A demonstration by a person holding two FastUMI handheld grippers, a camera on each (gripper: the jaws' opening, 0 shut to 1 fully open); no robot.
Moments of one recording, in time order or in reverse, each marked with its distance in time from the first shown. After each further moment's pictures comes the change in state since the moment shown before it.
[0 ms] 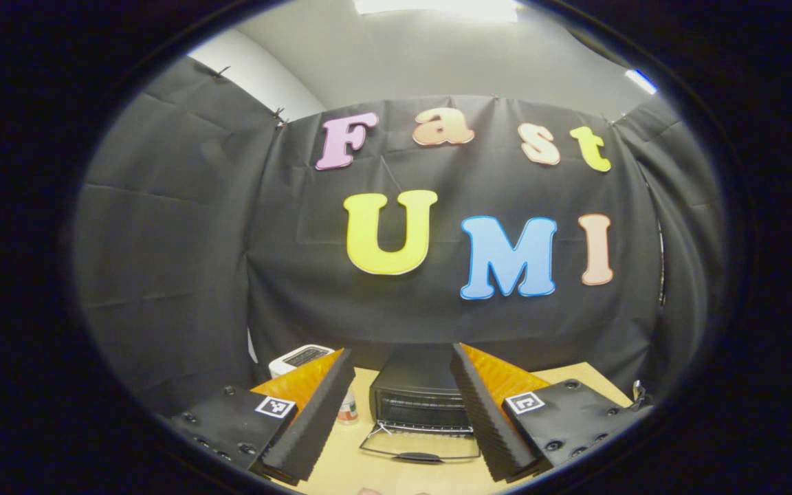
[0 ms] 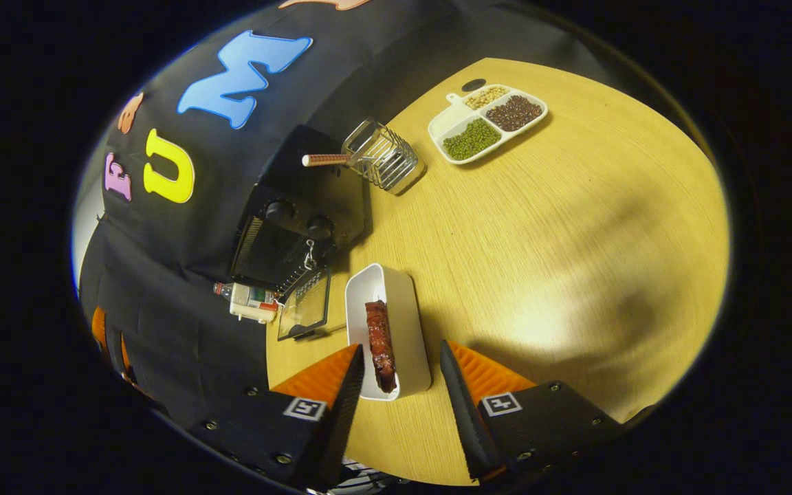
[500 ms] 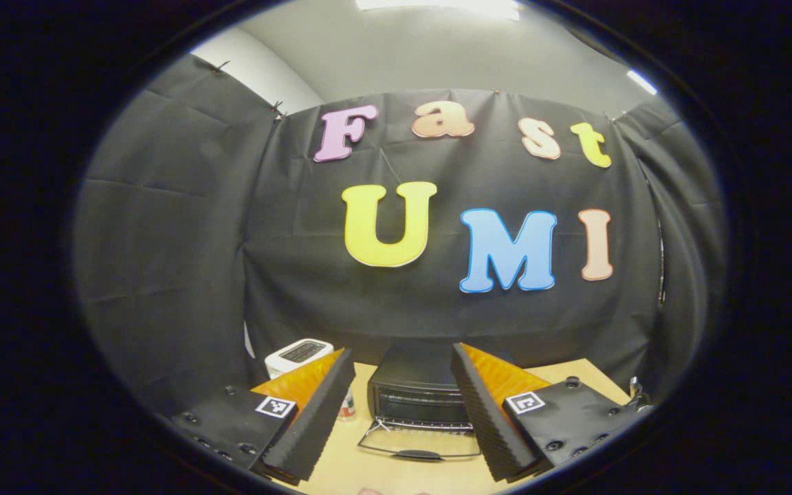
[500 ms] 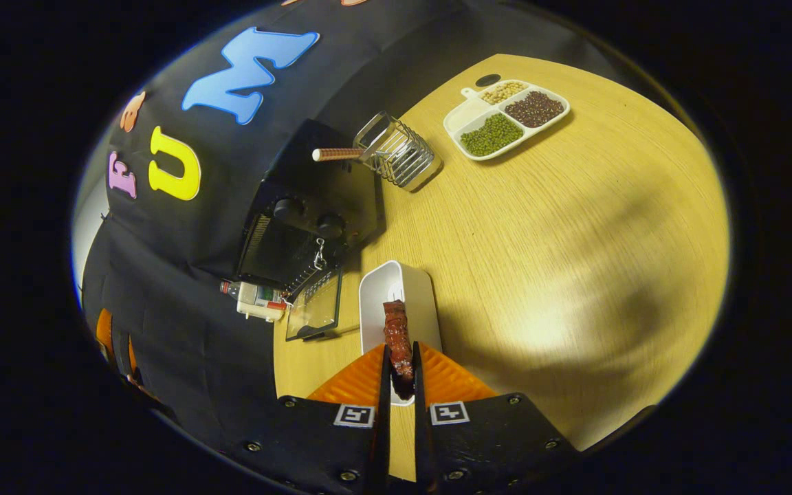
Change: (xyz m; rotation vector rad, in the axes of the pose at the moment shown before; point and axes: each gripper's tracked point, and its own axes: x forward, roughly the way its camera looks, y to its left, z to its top) left arm 0.020 -0.009 -0.010 -0.018 0.021 -0.064; right arm 0.011 0.018 0.003 0.016 -0.005 0.025
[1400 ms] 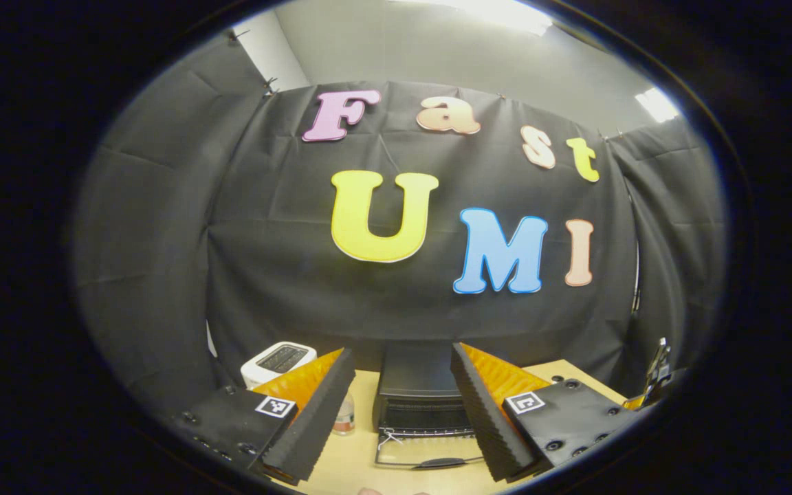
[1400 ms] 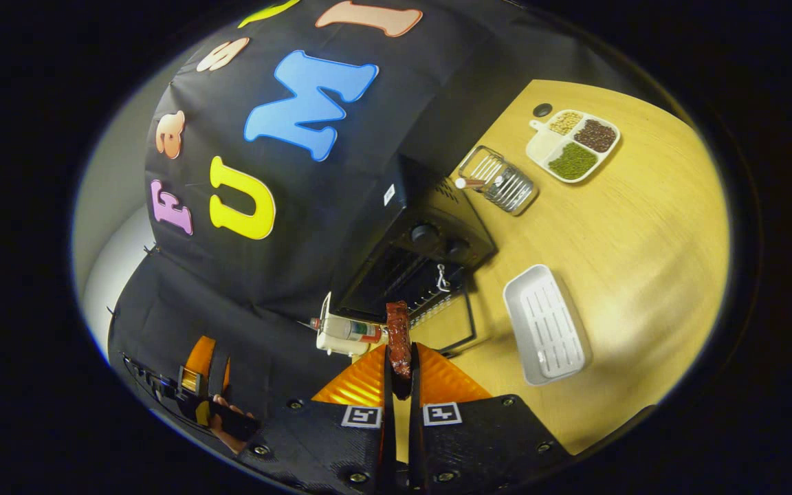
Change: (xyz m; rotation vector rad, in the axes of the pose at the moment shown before) left arm 0.062 0.101 -0.016 -0.059 0.015 -0.165; right arm -0.018 0.173 -0.002 0.050 -0.183 0.245
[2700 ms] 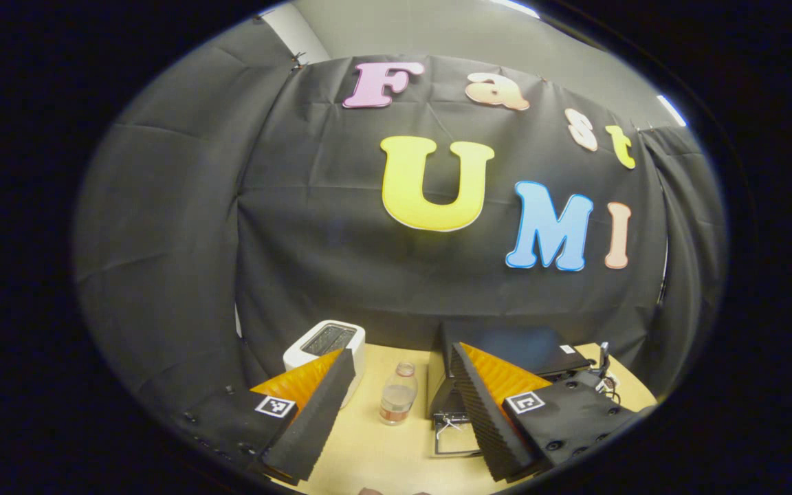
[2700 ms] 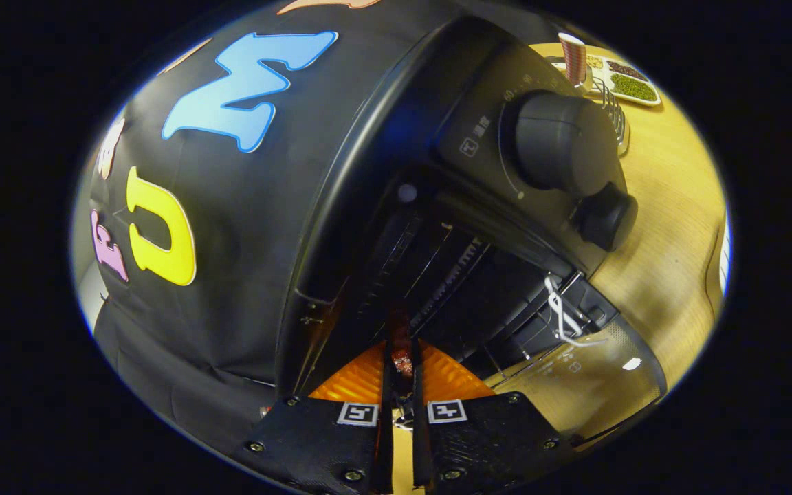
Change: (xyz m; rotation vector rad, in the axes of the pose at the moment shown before) left arm 0.029 0.113 -0.040 -0.025 0.125 0.080; right arm 0.266 -0.011 0.025 0.136 -0.208 -0.186
